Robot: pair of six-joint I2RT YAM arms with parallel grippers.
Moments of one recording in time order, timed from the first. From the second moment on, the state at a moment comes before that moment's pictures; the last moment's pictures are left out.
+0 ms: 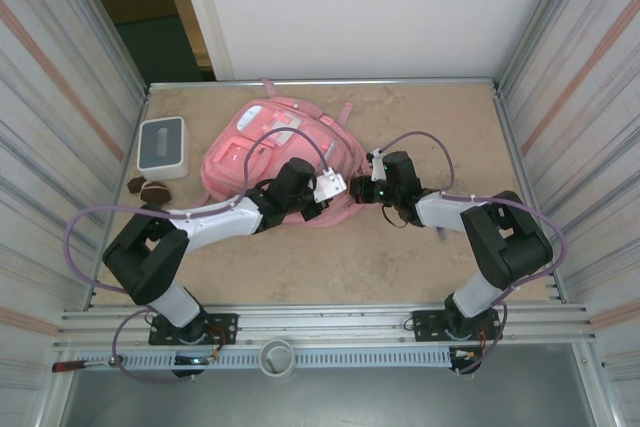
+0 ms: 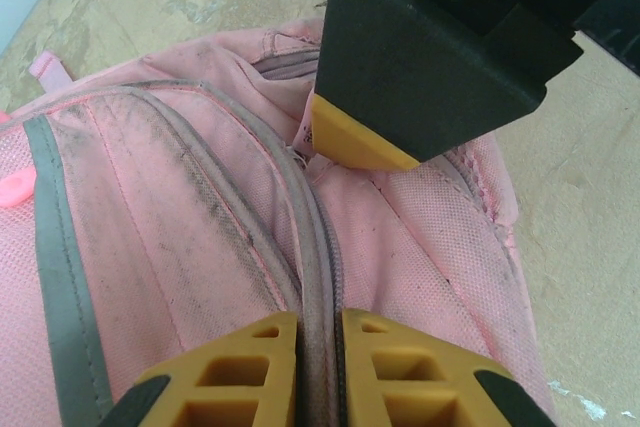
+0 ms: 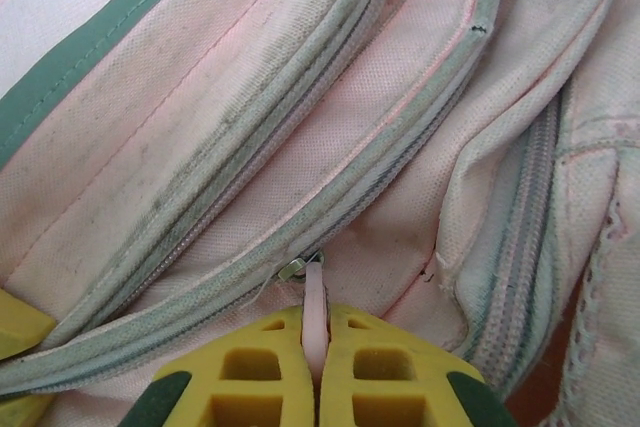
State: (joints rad) left arm -0.79 1.59 0.89 0.03 0.01 0.48; right arm 0.46 1.61 0.68 0.30 -0.33 0.49
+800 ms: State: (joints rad) left arm -0.72 1.41 0.72 0.14 0.11 0.42; right arm 0.46 1.46 0.70 0.13 -0.19 0.49
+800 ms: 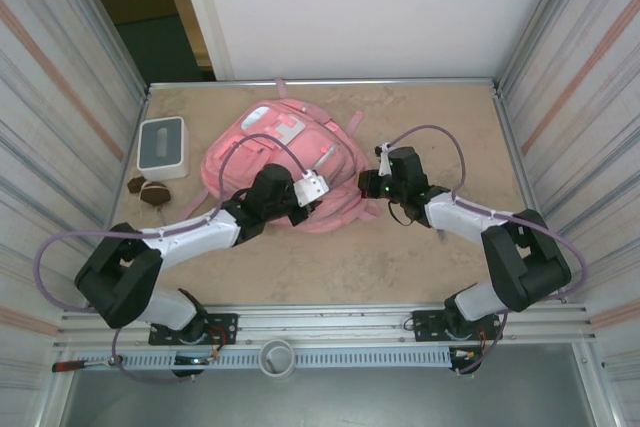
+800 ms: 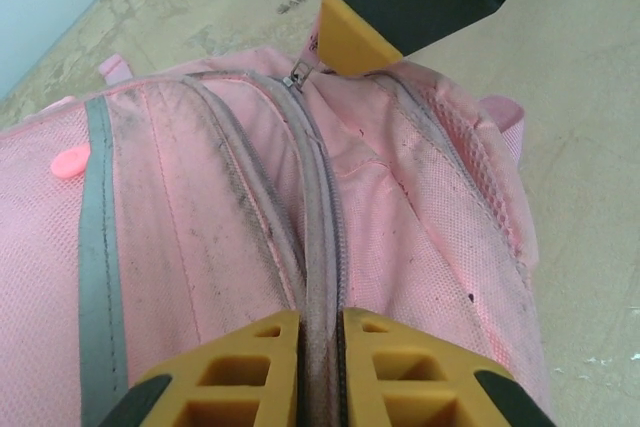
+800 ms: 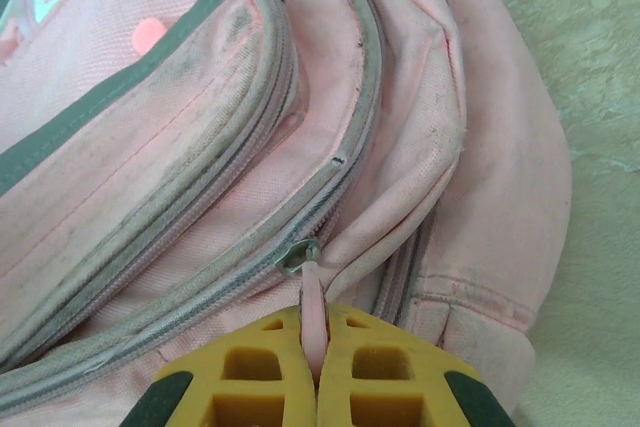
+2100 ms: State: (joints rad) left arm -0.82 1.40 0.81 0.10 0.01 0.47; right arm 0.63 1.19 0.70 -0.02 -0.03 0.49
